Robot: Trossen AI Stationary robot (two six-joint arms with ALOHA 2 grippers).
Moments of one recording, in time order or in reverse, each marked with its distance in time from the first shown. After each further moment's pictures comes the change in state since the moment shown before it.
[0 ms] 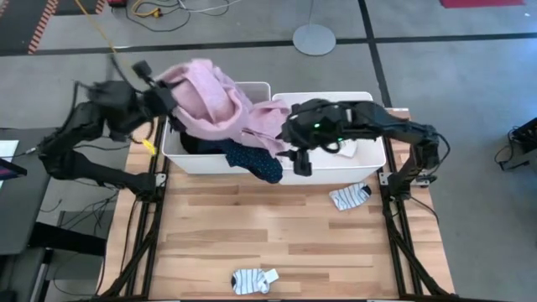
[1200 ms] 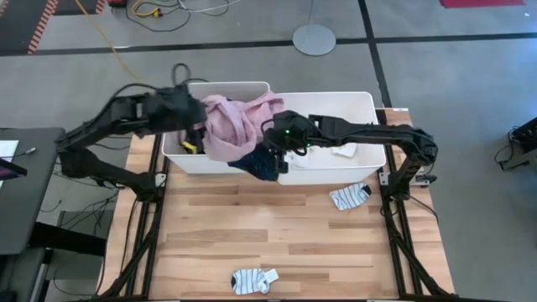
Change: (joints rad) left arm 0.110 0.212 0.017 -0.492 0.305 -0.476; right arm -0.157 0.014 -0.595 0.583 -0.073 -0.122
